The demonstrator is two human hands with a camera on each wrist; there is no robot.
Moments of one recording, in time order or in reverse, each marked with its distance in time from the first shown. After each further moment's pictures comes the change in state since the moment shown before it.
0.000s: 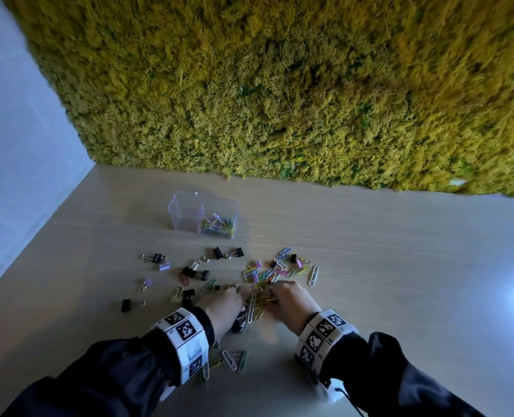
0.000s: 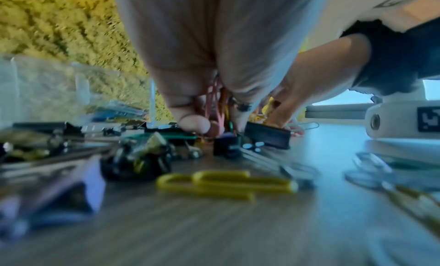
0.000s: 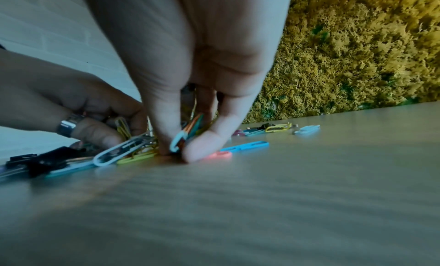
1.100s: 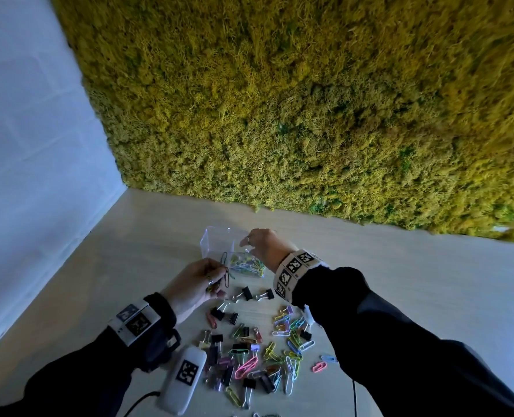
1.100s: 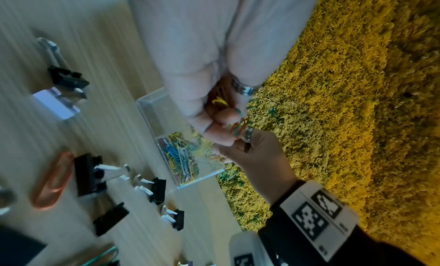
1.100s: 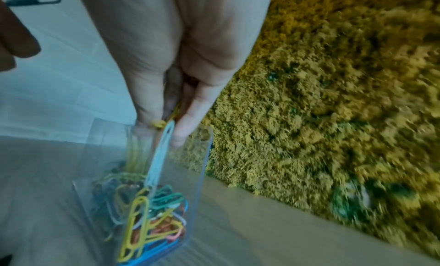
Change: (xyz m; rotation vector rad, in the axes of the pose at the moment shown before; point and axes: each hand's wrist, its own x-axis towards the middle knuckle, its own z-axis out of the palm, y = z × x) left_hand 0.008 -0.101 -0.087 -1.526 0.354 0.012; right_hand 0.156 -0.103 -0.078 -0.156 0.012 -0.259
